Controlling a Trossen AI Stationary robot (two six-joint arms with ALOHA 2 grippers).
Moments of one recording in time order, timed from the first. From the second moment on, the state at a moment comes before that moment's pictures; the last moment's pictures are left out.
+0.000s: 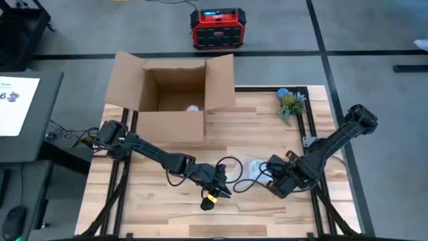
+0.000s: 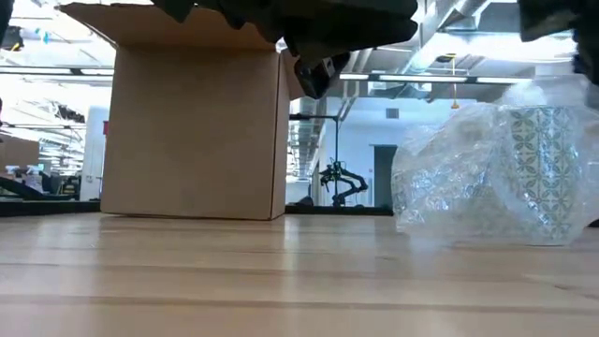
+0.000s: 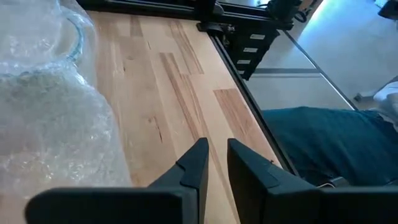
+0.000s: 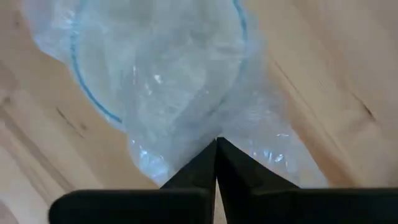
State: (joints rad) left arm -0.32 1.86 1.19 0.19 0.12 -0.23; right arm 0.64 1.39 0.99 -1.03 0.33 1.26
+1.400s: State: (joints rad) left arm -0.12 2.29 1.62 0.24 -0.03 -0.23; right arm 0.61 1.28 0.99 -0.95 0.31 1.13
